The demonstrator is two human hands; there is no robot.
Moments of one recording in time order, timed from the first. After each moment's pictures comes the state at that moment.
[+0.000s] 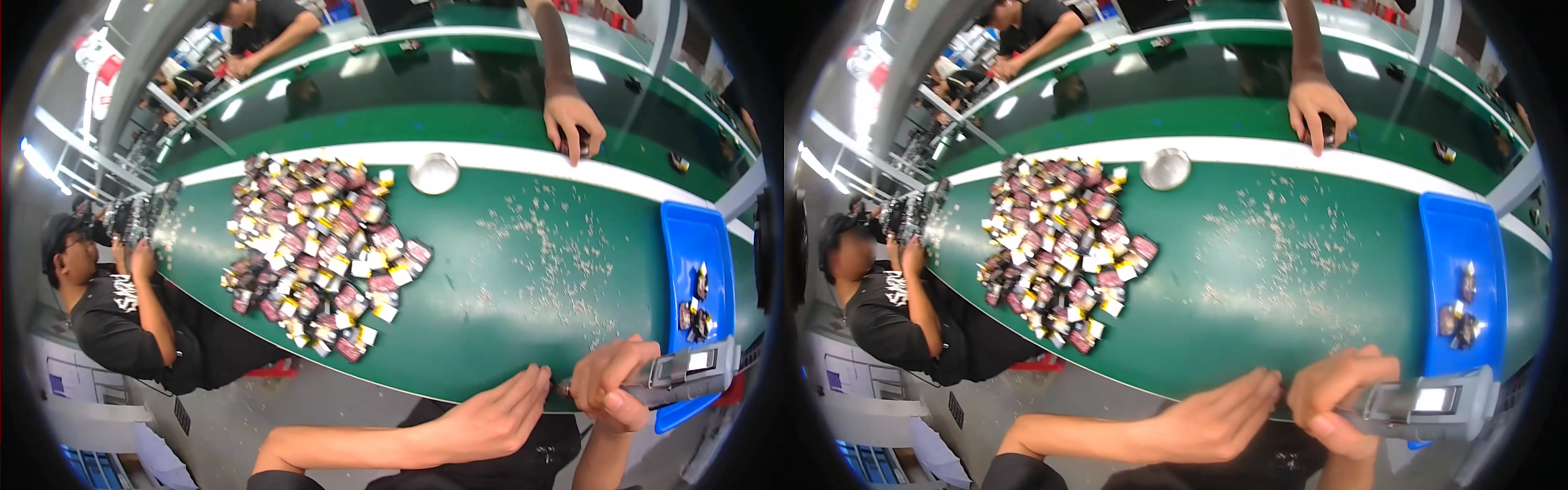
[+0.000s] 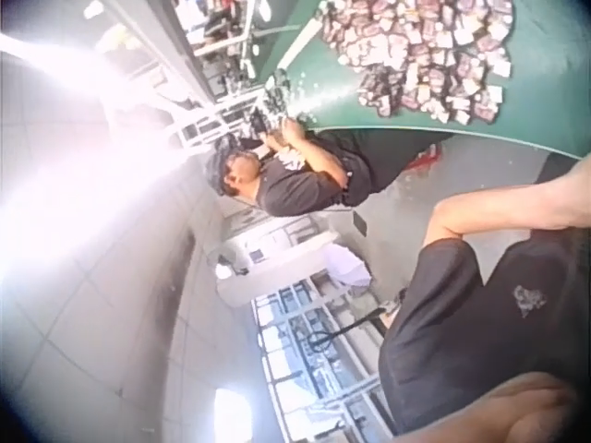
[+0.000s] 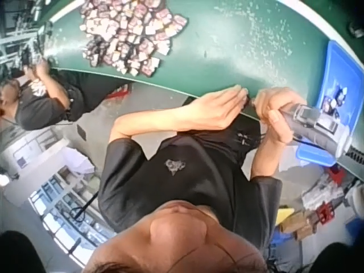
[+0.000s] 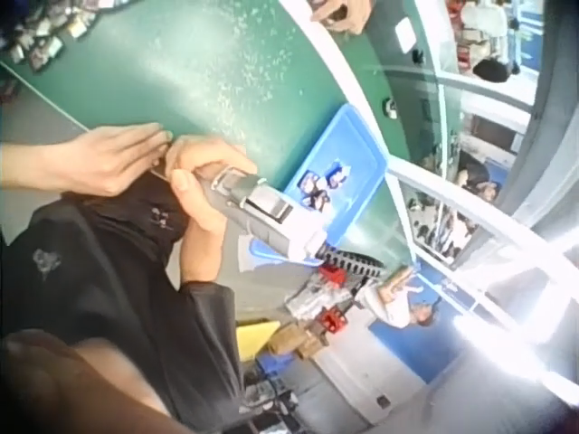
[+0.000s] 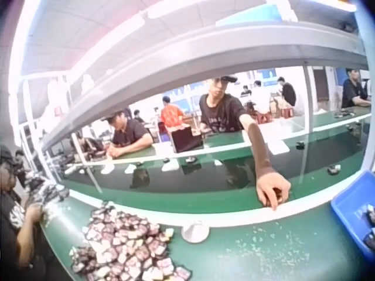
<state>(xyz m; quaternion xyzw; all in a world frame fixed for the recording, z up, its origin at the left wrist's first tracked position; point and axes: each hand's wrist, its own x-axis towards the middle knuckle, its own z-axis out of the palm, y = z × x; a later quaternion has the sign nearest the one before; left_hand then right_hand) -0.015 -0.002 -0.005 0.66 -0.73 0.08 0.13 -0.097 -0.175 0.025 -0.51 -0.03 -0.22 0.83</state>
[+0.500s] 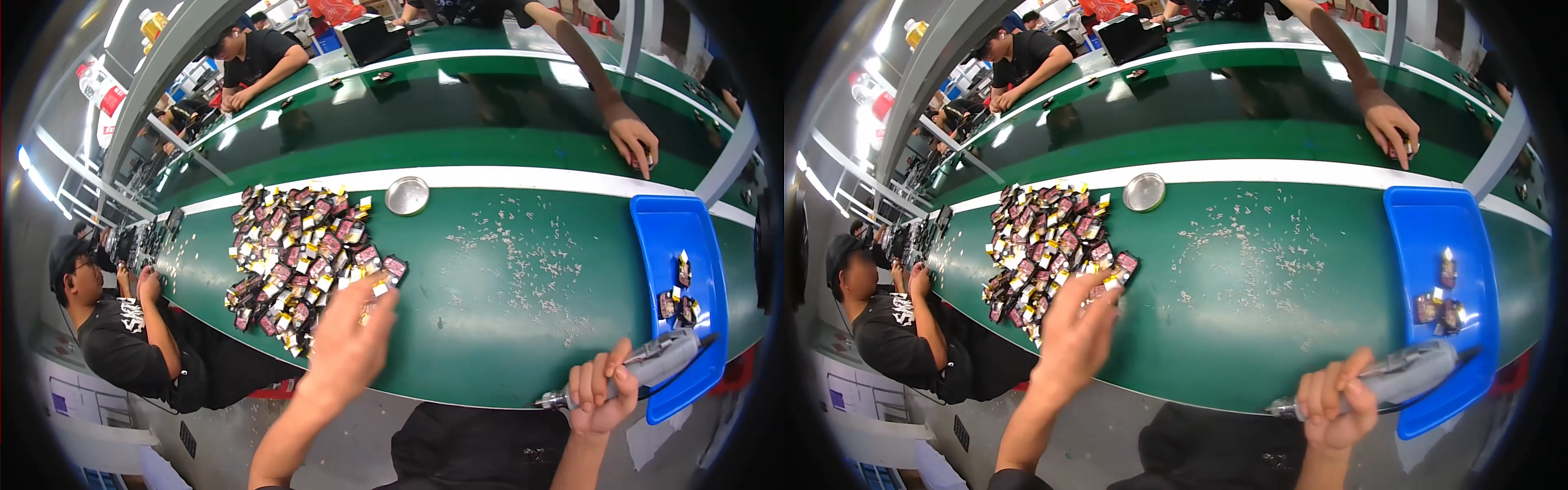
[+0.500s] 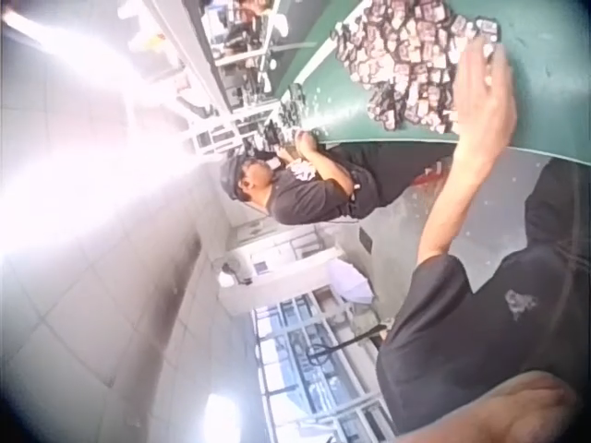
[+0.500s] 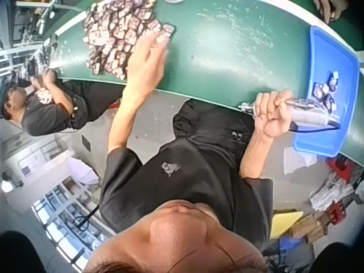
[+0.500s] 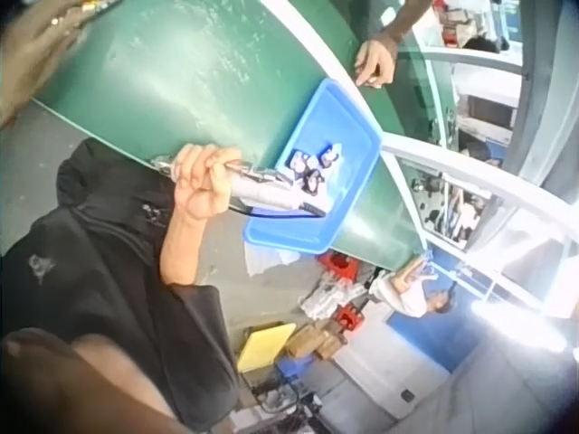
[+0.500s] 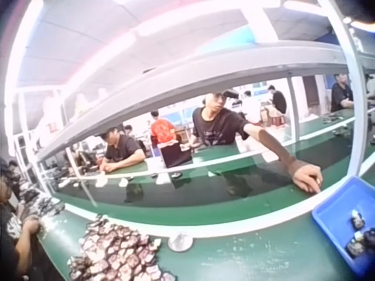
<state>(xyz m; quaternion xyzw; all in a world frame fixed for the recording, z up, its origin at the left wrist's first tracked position) 0.091 0.045 0.027 0.82 -0.52 0.16 0.17 -0.136 -0.167 -0.018 -0.31 0.07 -0.37 0.87</state>
